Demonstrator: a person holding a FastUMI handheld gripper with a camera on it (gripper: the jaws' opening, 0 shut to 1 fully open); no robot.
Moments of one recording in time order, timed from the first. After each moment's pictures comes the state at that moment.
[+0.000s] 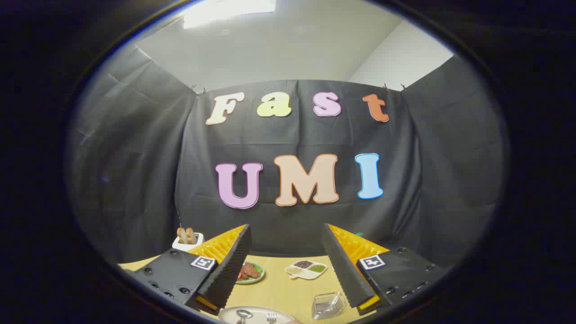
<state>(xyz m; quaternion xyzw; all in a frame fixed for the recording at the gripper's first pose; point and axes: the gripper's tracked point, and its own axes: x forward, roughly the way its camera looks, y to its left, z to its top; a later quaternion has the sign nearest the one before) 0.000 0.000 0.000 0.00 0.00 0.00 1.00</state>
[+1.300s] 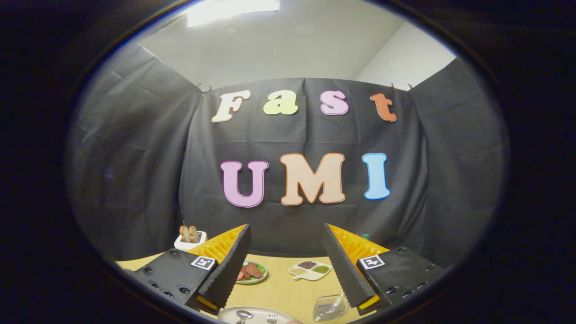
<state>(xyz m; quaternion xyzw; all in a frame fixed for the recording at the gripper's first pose) 0.010 0.012 -0.001 0.00 0.00 0.02 1.00</state>
